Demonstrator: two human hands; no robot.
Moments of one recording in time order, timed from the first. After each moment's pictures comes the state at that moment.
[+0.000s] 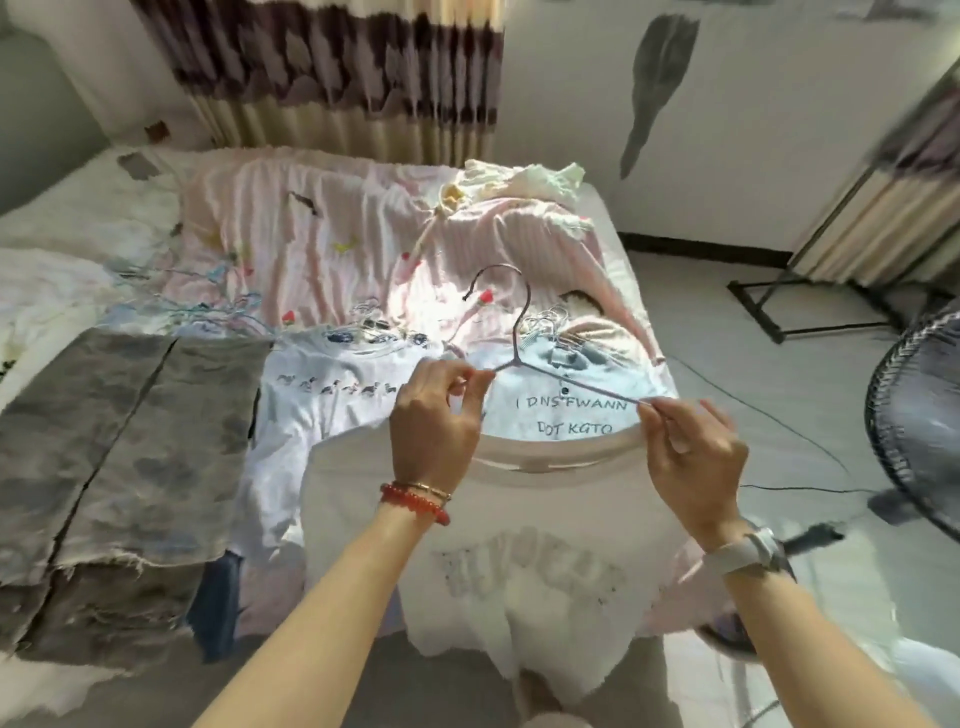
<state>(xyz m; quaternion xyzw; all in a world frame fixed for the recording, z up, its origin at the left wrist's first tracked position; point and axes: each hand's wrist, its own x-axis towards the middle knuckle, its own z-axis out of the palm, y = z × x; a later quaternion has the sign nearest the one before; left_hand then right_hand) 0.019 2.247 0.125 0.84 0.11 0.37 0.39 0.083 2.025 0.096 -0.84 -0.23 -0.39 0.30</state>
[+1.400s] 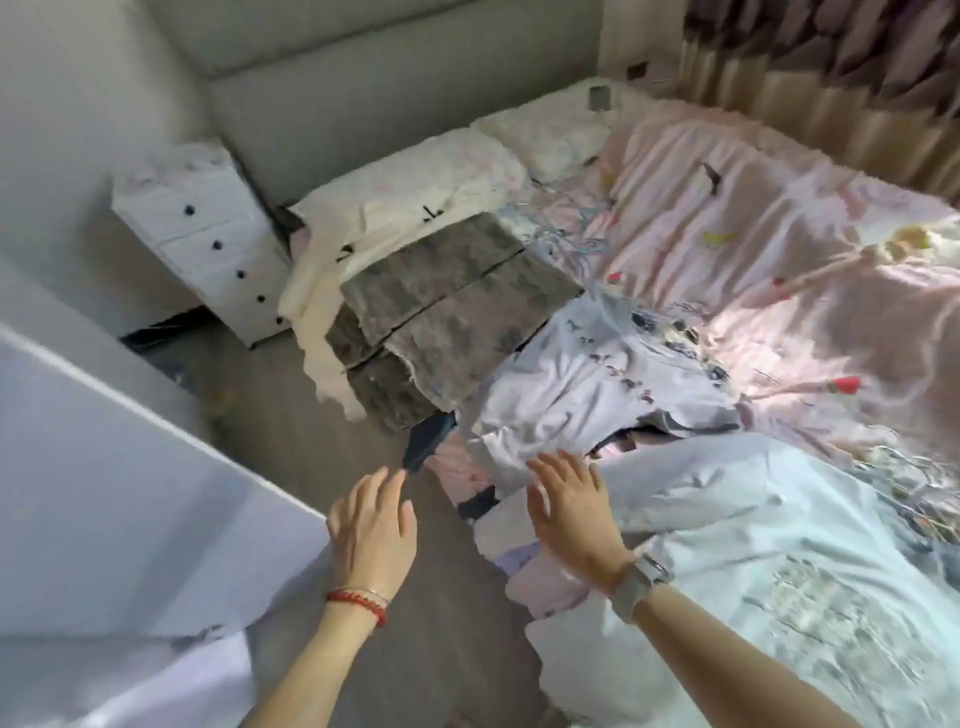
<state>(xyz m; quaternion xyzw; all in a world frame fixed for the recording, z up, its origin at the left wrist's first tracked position) -0.152 2.267 0.014 0.76 0.64 0.12 0.09 0.059 2.222 0.015 -0.73 -0.64 0.15 0.18</state>
